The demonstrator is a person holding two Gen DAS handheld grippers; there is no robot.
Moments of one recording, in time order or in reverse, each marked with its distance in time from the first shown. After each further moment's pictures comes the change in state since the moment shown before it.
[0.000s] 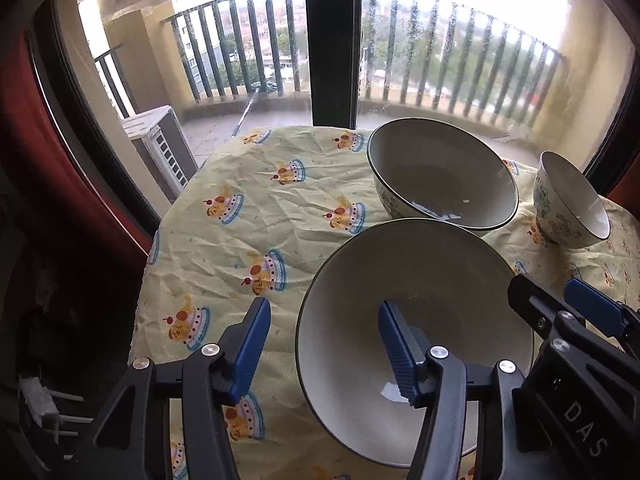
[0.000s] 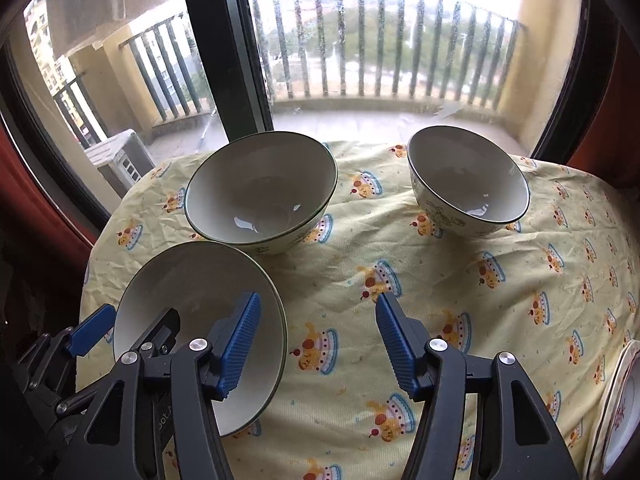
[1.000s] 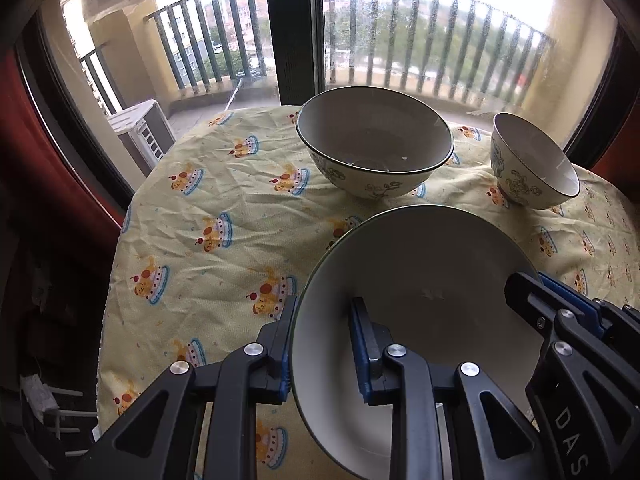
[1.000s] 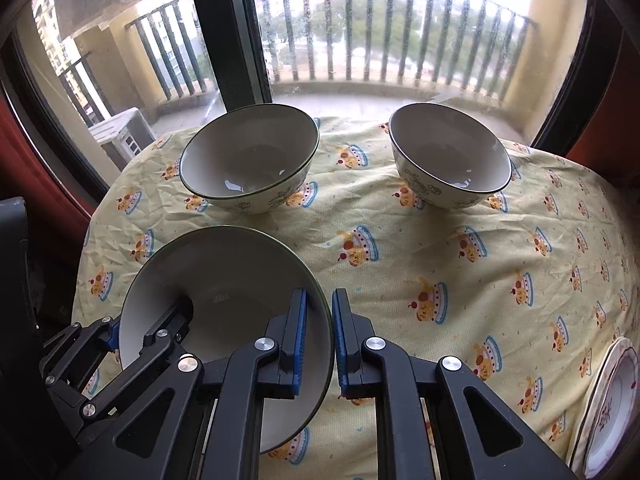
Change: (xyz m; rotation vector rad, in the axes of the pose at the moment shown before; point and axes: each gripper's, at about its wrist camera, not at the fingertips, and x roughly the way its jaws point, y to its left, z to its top) left arm -0.024 -0.047 -0.028 0.031 0.047 -0.028; right arm -0.018 -0.025 -0.021 -0.037 0.063 0.007
